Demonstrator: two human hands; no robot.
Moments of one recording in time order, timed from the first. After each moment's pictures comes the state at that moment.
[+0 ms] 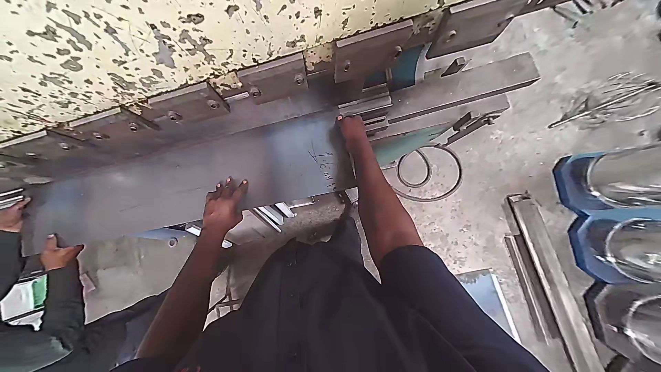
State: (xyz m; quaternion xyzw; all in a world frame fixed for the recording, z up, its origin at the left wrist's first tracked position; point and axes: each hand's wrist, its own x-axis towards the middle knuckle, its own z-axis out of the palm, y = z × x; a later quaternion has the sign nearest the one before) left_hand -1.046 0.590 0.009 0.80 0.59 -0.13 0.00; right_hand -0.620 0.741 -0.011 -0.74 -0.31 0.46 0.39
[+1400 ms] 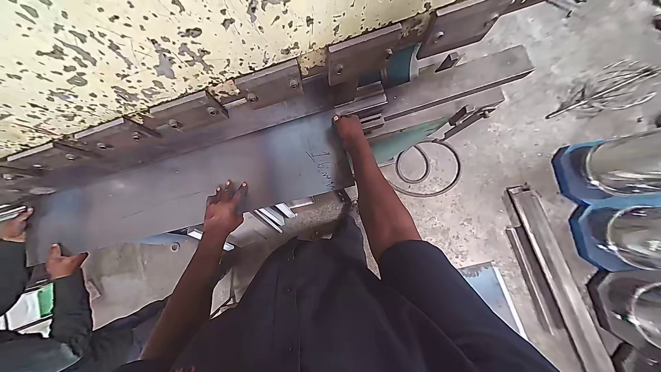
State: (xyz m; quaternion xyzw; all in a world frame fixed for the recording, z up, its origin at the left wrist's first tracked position) left_hand -1.045 0.590 0.019 0.79 0.60 -0.14 0.01; right_hand -0.618 0.745 -0.011 -0.73 -0.31 0.48 0.38
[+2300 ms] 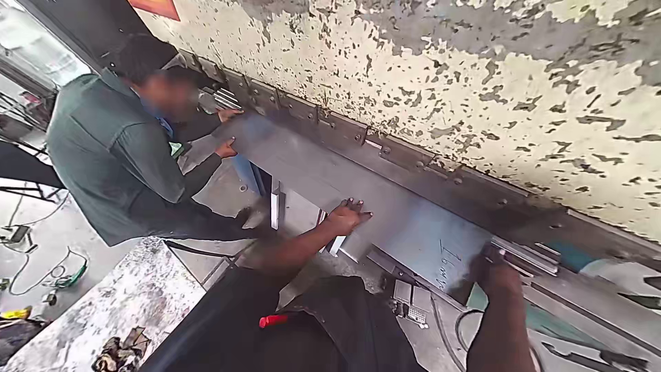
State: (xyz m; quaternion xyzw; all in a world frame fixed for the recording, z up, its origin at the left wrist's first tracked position) left_hand -1.044 0.587 0.038 0.78 0.61 -0.07 0.13; right_hand -0.617 0.691 0.008 -0.68 -0.37 0.49 0.39
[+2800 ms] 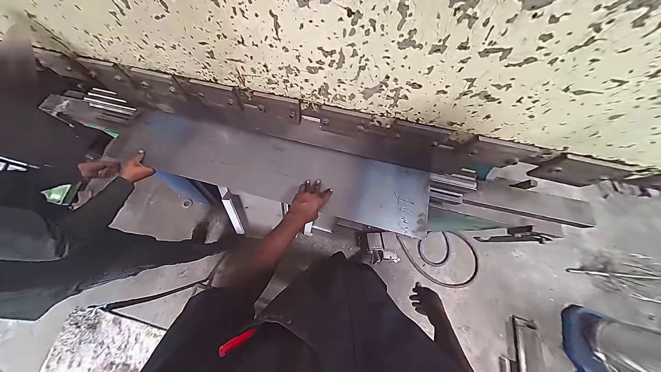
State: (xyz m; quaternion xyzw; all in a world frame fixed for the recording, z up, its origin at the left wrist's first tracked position) left_hand -1.046 0.589 0.023 0.79 0.60 -0.09 0.09; right_hand -0.552 0.416 -0.117 -0.83 -0.25 0.49 0.07
